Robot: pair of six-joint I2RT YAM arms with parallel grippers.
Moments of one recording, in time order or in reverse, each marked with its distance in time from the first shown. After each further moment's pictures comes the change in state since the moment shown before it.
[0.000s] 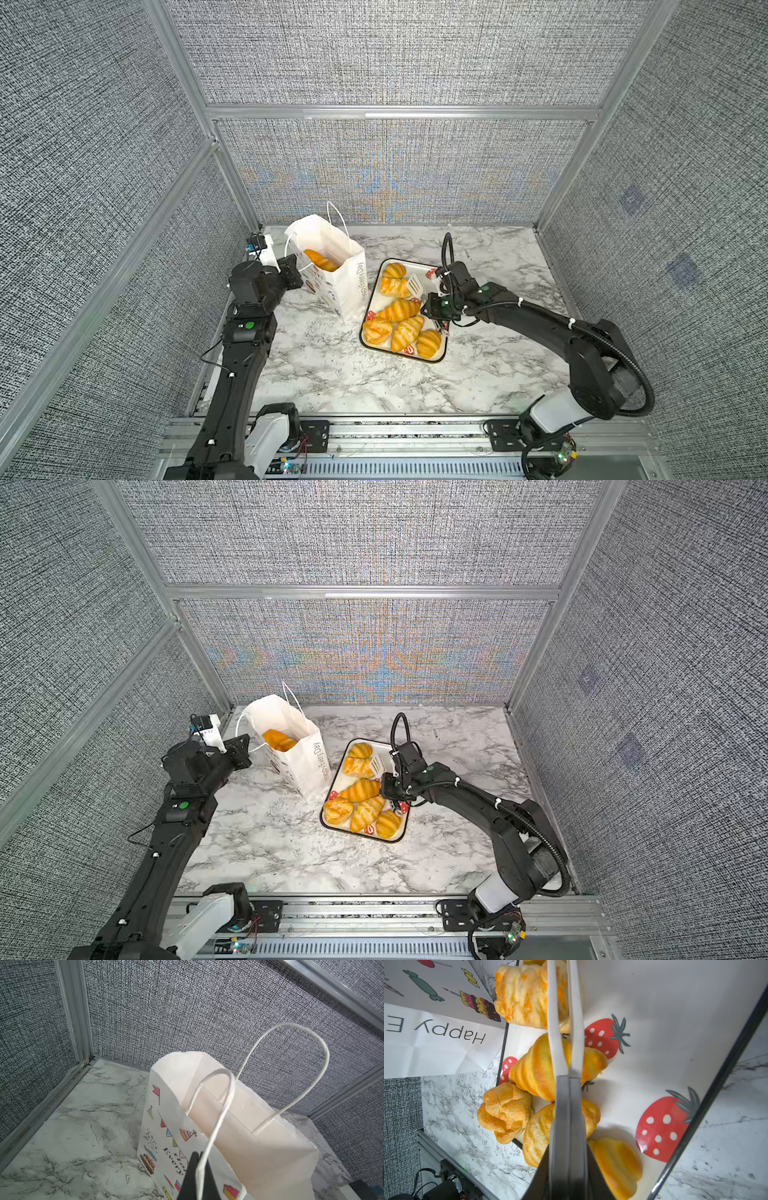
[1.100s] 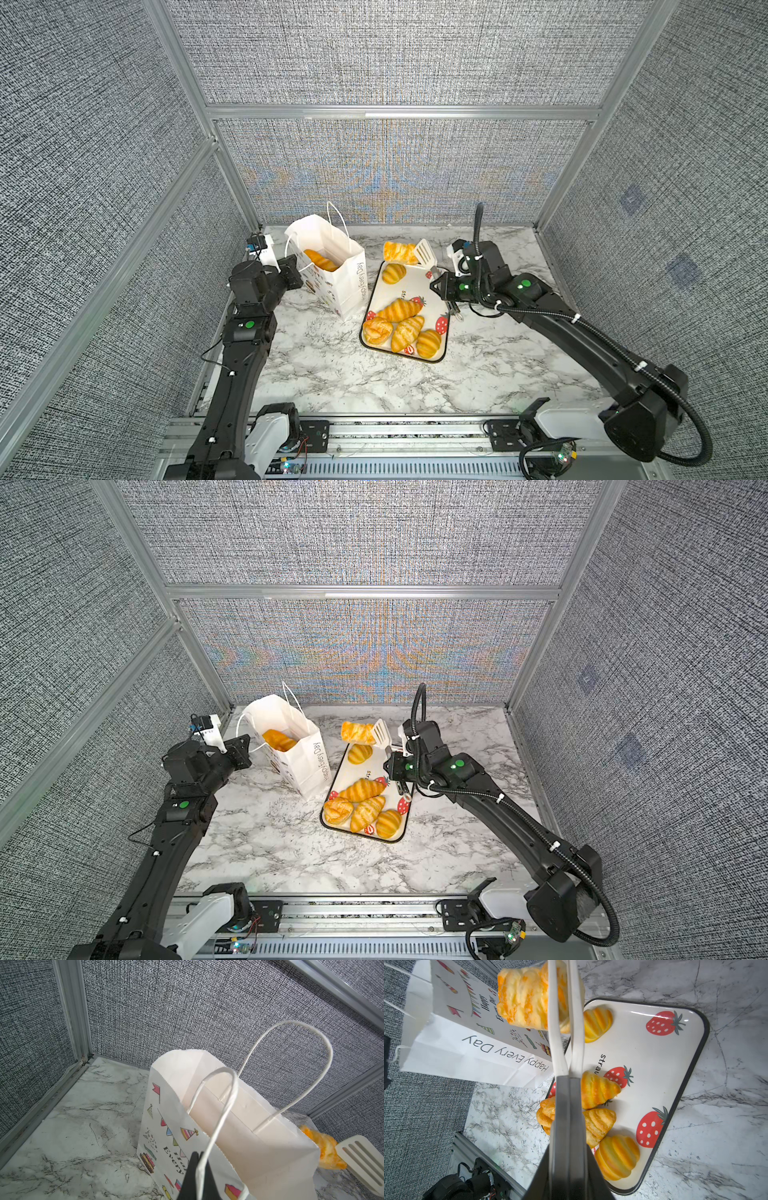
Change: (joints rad) left arm 0.005 0.008 -0.001 0.001 0.011 0.000; right arm 0.001 -0.235 0.192 -0.168 0.054 -0.044
